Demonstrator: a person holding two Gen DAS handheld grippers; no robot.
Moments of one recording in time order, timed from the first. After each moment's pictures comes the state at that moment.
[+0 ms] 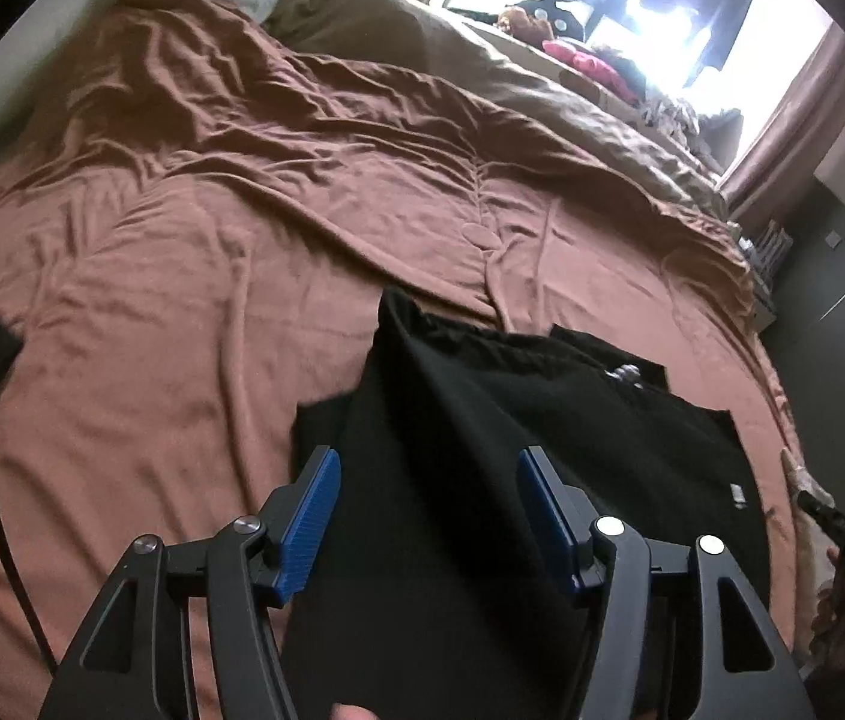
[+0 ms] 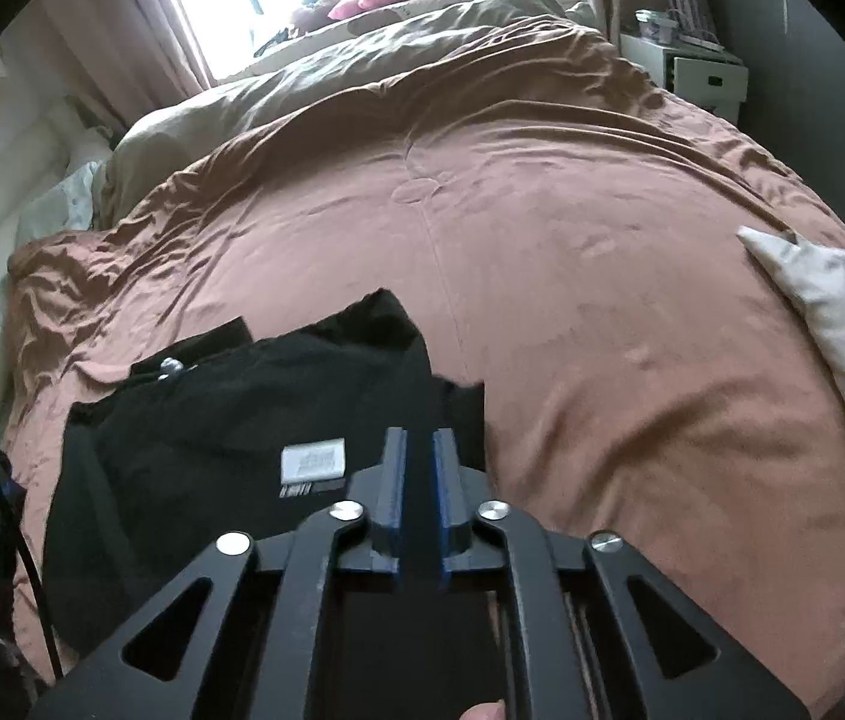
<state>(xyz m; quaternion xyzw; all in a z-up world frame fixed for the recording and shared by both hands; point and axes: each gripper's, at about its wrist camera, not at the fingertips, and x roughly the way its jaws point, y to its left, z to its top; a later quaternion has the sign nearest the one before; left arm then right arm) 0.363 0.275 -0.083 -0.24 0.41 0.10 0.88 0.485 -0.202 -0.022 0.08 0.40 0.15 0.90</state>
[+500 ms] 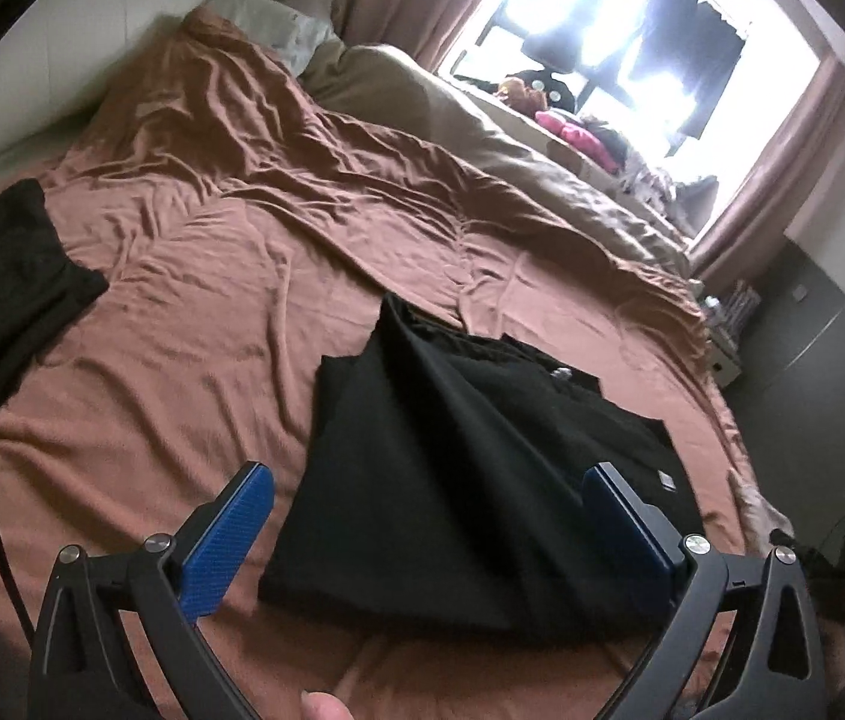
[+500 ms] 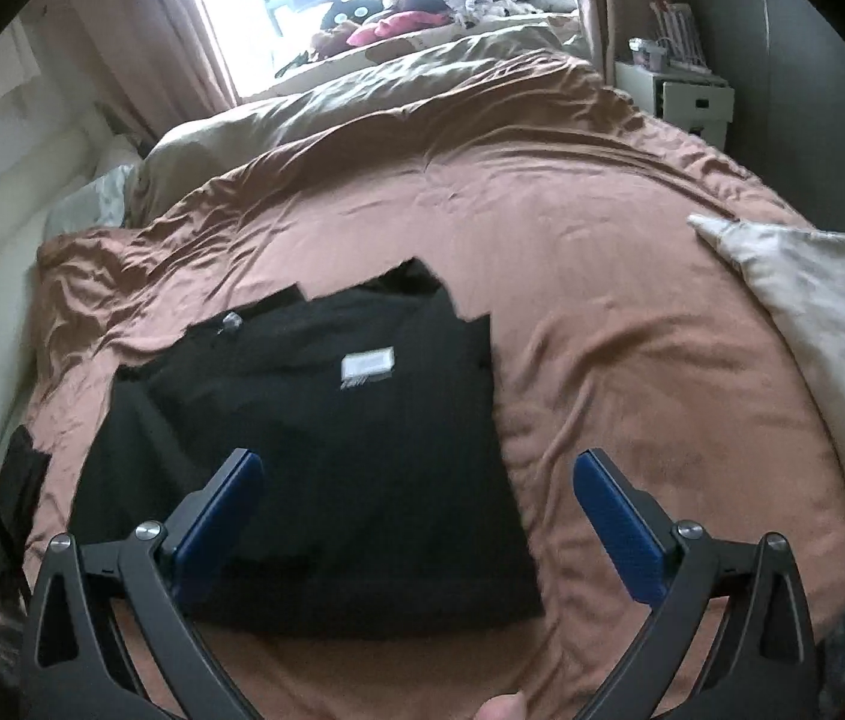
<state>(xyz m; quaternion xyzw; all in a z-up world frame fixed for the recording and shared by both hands) 0.240 0.242 -0.040 -0.28 0.32 0.11 0.90 0.379 -0.222 -0.009 0.08 0.37 0.17 0.91</state>
